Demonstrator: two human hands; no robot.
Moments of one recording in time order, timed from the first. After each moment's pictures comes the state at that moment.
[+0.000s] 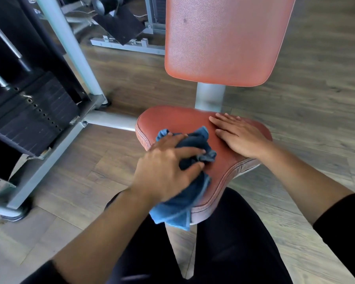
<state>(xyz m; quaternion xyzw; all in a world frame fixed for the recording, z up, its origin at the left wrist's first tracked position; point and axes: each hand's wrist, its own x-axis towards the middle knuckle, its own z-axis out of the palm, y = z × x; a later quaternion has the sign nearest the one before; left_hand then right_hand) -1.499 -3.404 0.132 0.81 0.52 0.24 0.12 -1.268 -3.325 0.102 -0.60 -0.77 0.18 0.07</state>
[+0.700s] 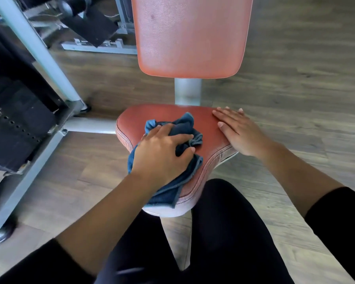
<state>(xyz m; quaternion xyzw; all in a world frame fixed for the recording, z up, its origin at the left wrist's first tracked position) -1.467 -3.394 0.132 0.83 0.52 0.20 0.05 -1.225 -3.360 0.085 -0.64 -0.75 0.09 0.14</state>
